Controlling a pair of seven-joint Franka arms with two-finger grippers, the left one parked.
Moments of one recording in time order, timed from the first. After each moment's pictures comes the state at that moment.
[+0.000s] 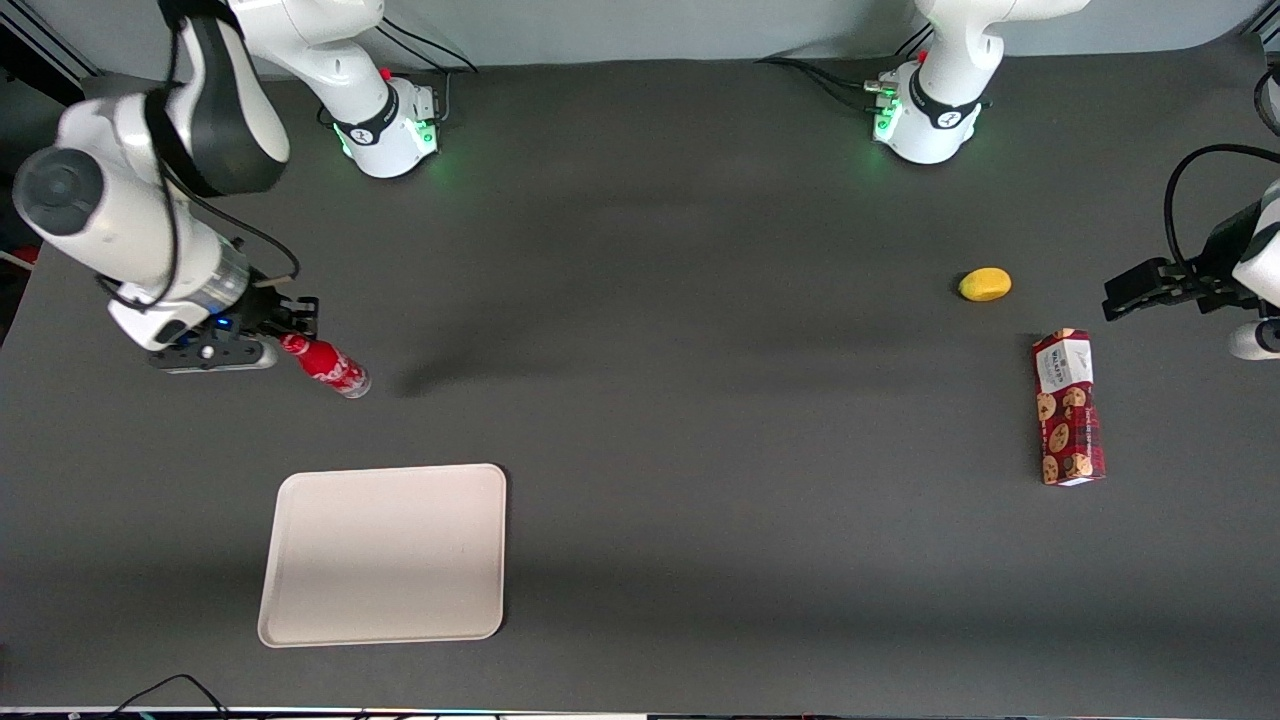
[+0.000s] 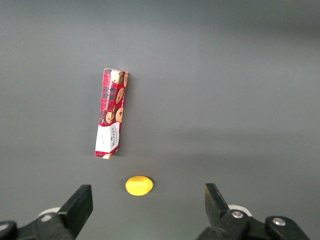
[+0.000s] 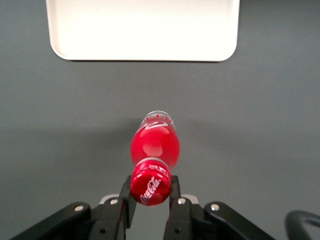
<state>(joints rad) 0.20 -0.04 -0.08 -1.97 -0.04 1.87 0.09</state>
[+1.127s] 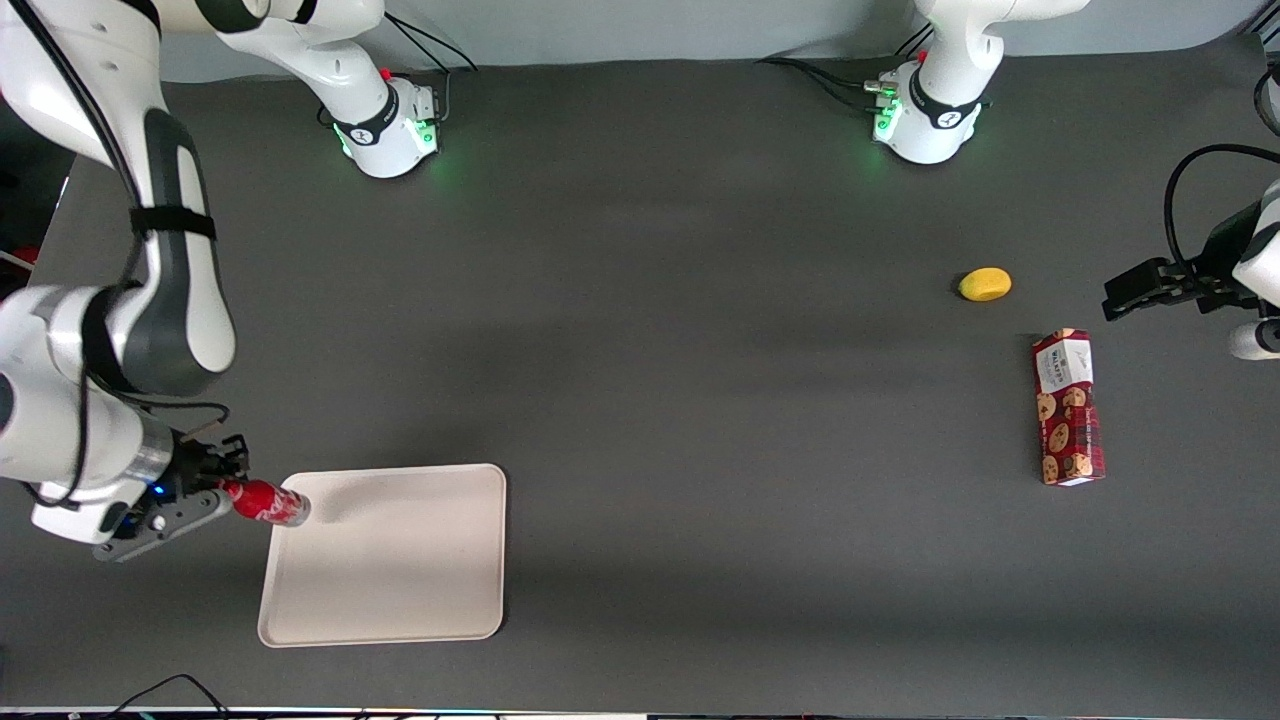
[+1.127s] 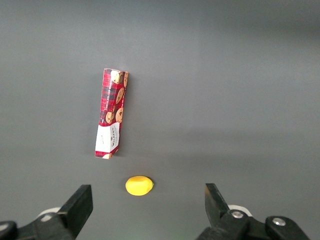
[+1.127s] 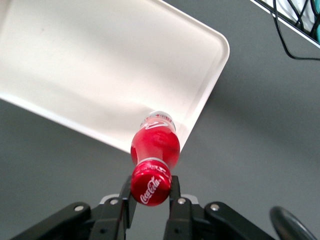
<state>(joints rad) 0.18 0.57 -0.25 -1.41 0.02 1.98 -0.51</state>
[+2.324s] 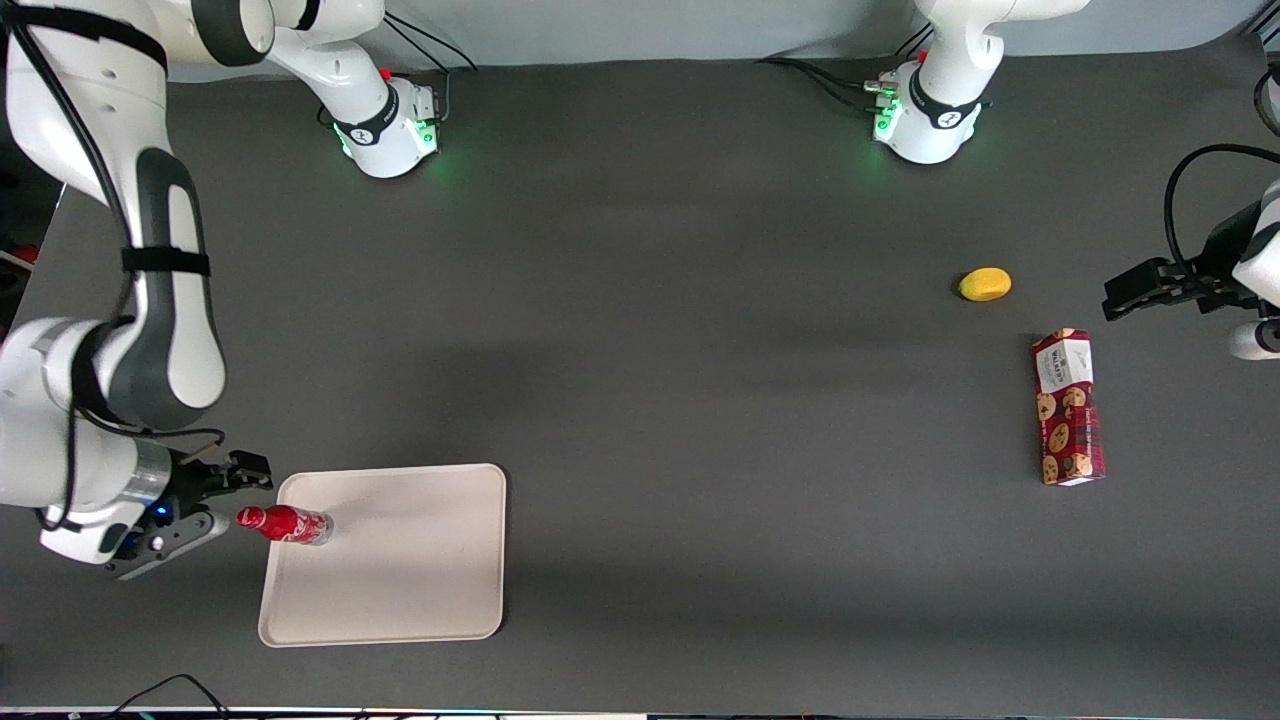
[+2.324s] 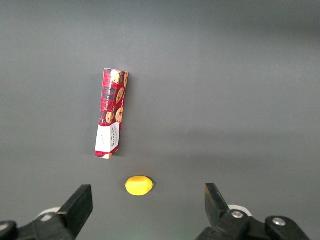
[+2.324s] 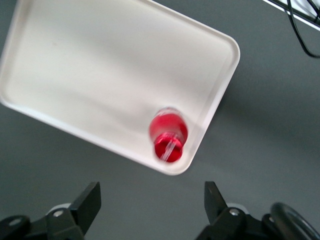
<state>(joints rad) 0.16 0.57 -0.27 -1.35 0.15 1.87 -0.53</state>
